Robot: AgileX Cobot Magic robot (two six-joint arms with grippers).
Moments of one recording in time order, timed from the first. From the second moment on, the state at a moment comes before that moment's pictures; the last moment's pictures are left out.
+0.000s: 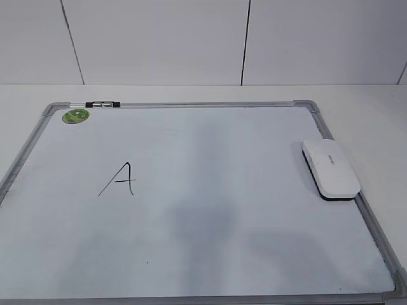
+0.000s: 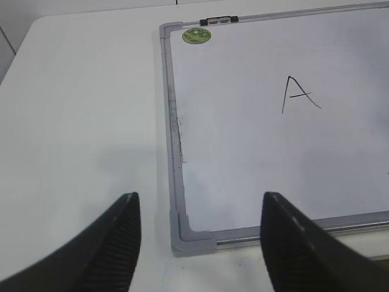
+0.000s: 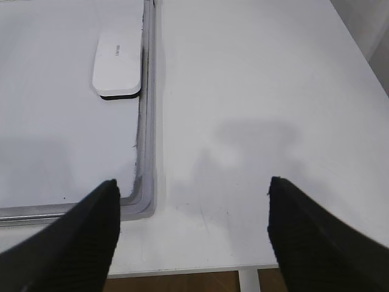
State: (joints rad) left arm 0.04 0.01 -0.52 -0.14 1.10 0.14; right arm -0.02 -0.02 -0.49 -0.05 1.14 0.02
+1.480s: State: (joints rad) left arm 0.04 0.01 -0.52 -0.14 1.10 0.14; right arm -0.02 -0.02 -0.49 -0.04 1.14 -0.03
